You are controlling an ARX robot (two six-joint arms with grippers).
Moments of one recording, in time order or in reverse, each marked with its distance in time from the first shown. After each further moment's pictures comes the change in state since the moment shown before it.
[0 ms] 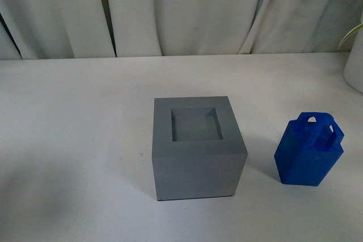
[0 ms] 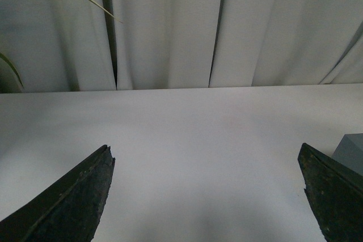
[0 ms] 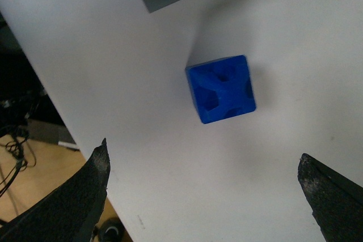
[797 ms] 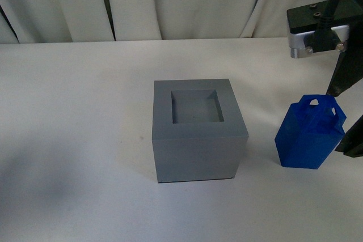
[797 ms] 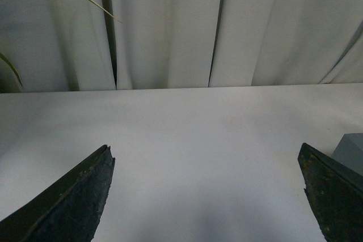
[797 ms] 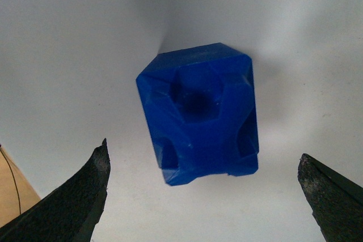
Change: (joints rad) left arm 0.000 0.000 0.000 0.000 0.000 0.000; right arm 0.029 0.247 0.016 0.126 0.116 -0.050
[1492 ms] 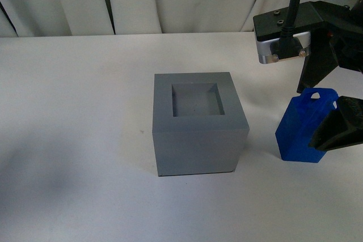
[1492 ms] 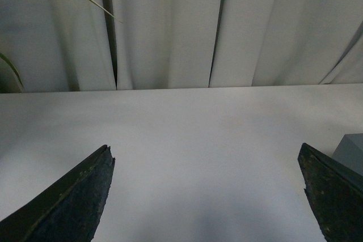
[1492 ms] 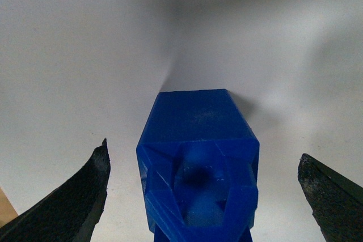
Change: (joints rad) left arm 0.000 0.000 0.000 0.000 0.000 0.000; right arm 0.063 0.072 0.045 0.010 0.006 -0.059
